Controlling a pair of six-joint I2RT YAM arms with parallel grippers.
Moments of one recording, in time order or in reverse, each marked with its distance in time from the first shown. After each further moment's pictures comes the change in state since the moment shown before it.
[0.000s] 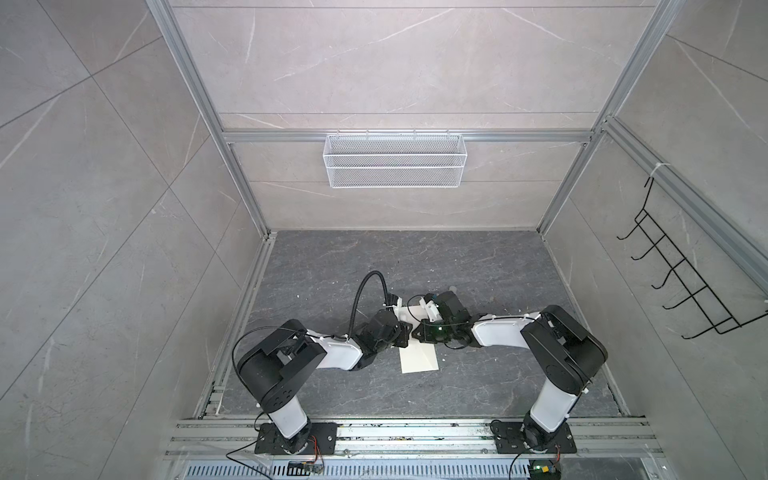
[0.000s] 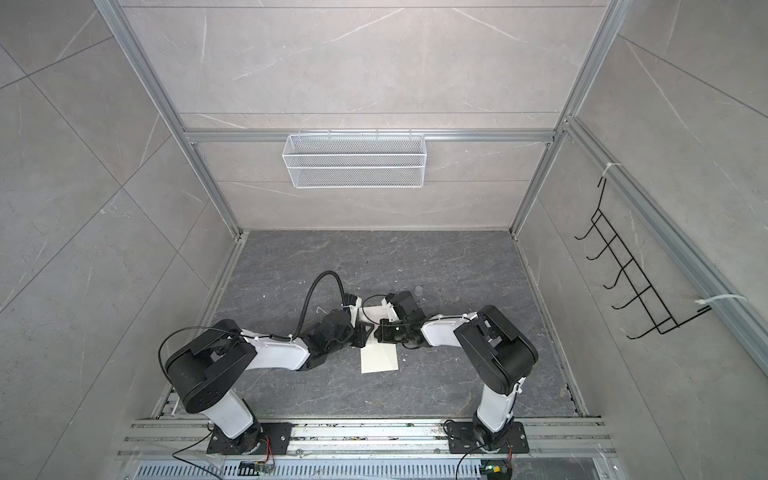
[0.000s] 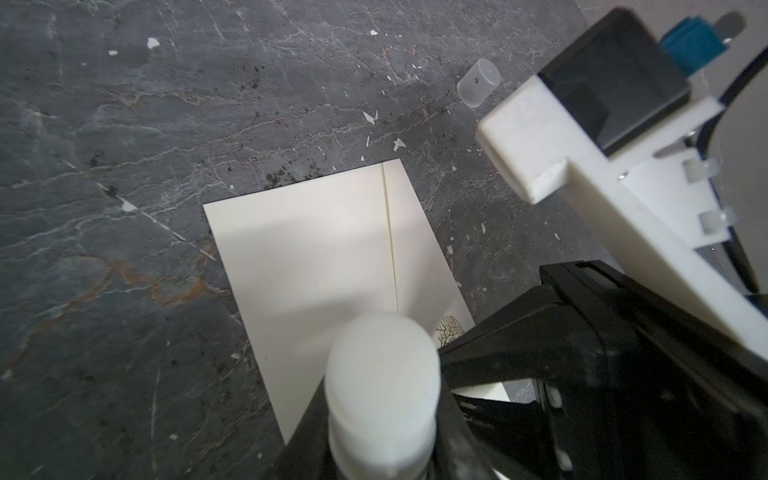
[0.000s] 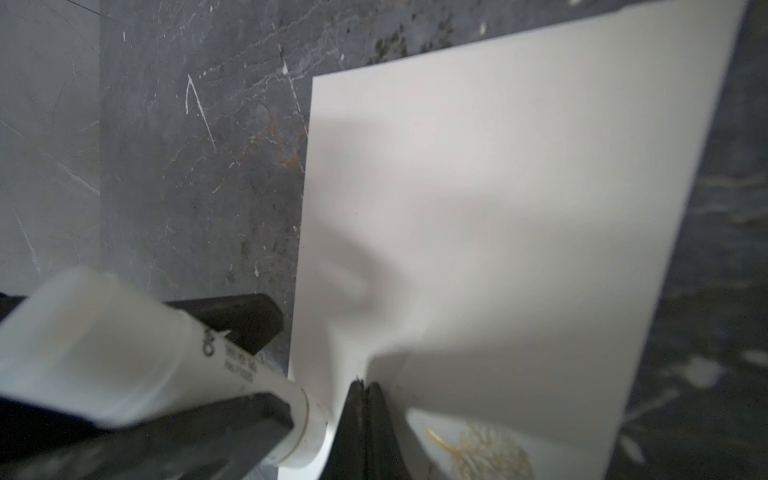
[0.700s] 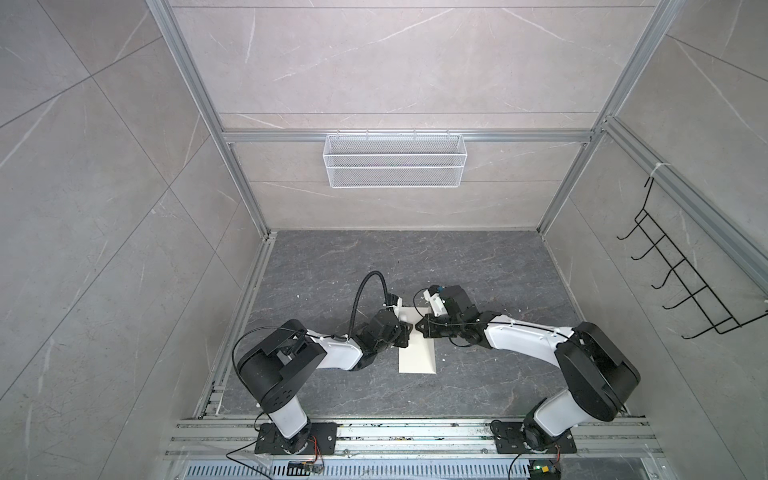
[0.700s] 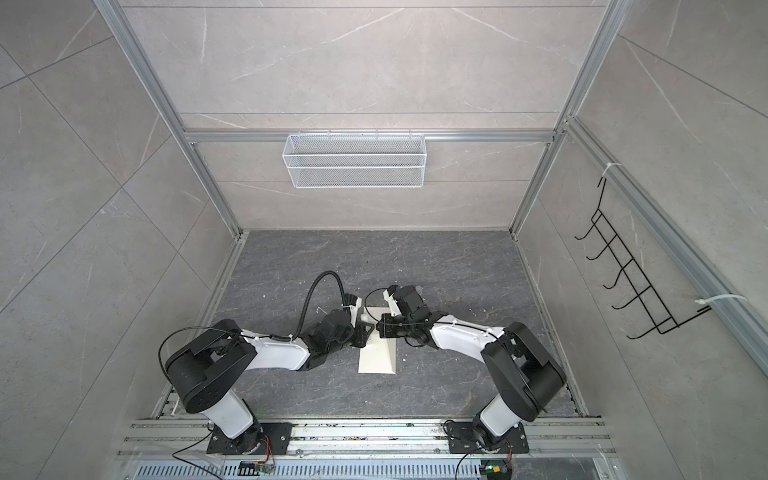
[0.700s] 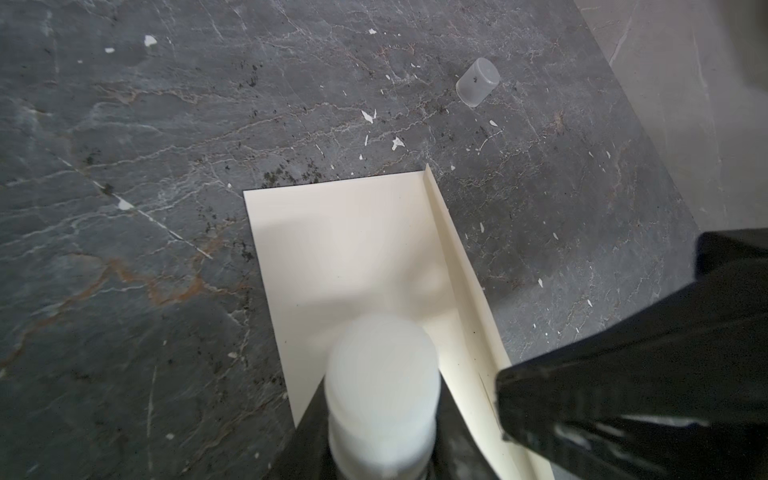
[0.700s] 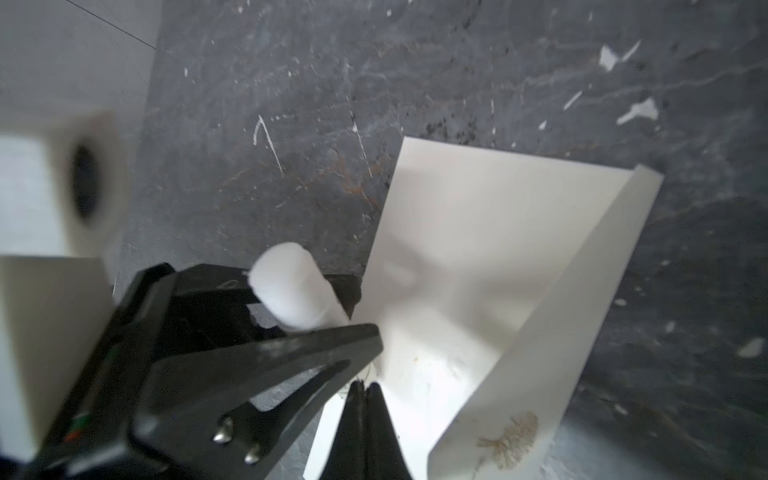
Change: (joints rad) left arm 0.000 0.000 0.000 0.000 0.000 -0.004; right arm 0.012 -0.218 0.006 -0.130 0.080 -0.046
